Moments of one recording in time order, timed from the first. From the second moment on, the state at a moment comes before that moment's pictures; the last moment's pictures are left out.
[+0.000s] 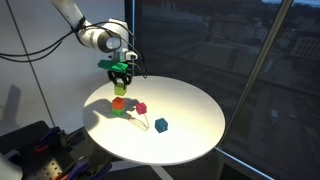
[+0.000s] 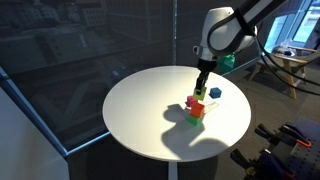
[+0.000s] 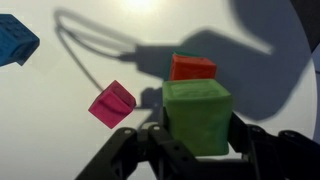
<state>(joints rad) 0.02 0.20 0.11 -2.28 0.06 2.51 -0.32</state>
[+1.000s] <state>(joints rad) 0.05 0.27 0.11 -2.26 0.05 2.51 -0.29</state>
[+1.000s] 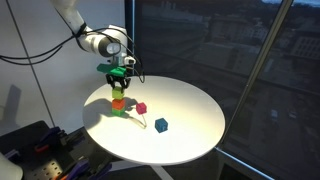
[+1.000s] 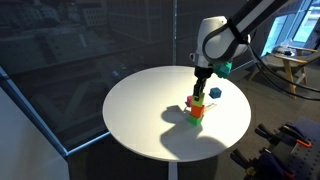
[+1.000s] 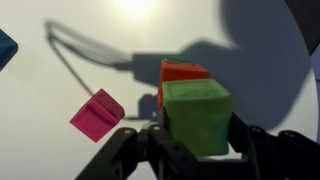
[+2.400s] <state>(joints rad) 0.02 0.25 0.11 -2.25 0.05 2.51 -0.27</state>
